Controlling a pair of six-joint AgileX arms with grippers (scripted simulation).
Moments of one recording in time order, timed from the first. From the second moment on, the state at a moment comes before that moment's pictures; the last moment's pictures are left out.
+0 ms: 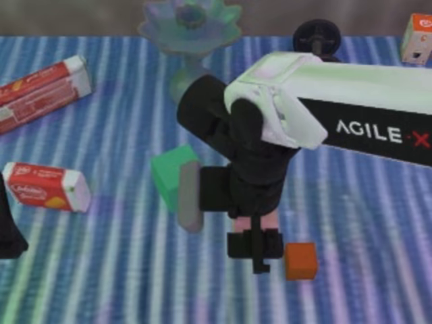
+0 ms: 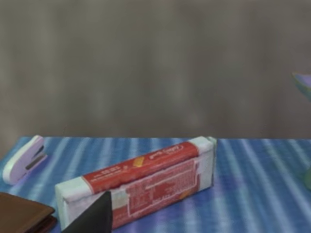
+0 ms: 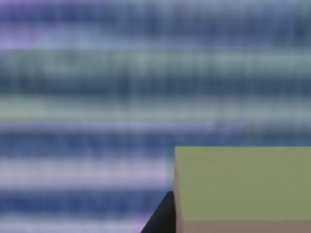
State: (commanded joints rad) left arm 0.00 0.00 0.00 0.00 0.00 0.00; right arm 0.83 2.04 1.56 -1.08 -0.01 -0.73
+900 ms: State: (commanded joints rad) left arm 0.00 0.00 0.00 0.00 0.00 0.00; right arm 0.83 2.13 1.41 -0.83 -0.01 -0.73
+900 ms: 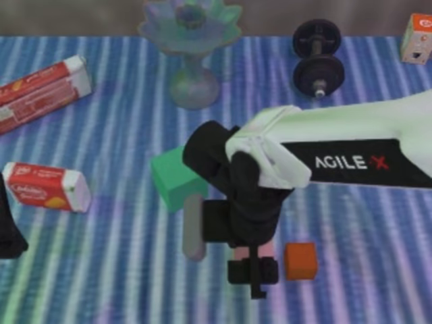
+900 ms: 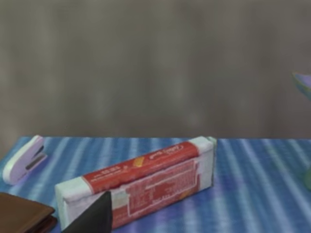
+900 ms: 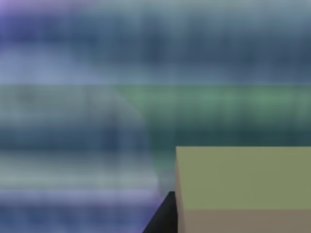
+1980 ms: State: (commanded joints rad) left arm 0.00 0.00 0.00 0.00 0.00 0.00; right arm 0.83 2.13 1.41 -0.83 -0.01 -0.73
